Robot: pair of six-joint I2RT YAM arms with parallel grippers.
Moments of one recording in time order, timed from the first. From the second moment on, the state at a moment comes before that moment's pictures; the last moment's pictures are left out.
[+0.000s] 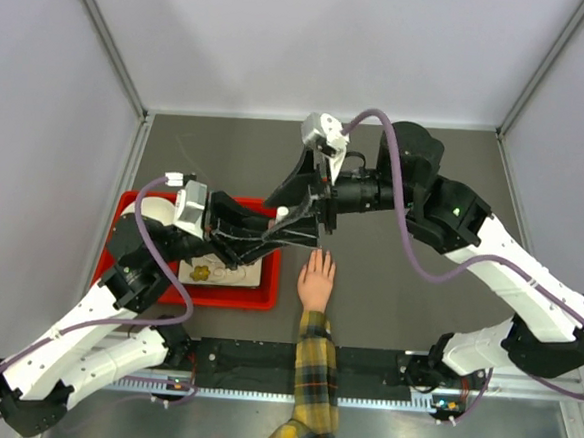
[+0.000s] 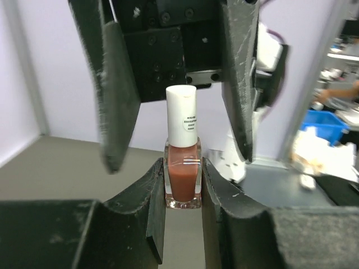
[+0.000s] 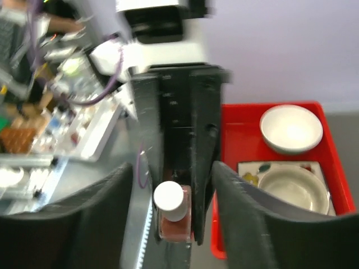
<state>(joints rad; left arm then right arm) -0.75 0.70 0.87 0.30 0.68 -0.39 1.01 1.36 1.77 -0.46 -0.74 0.09</state>
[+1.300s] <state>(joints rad) -0.74 0.72 0.87 0.08 0.22 -0.10 1.21 1.54 2.02 -0.79 0.35 0.37</state>
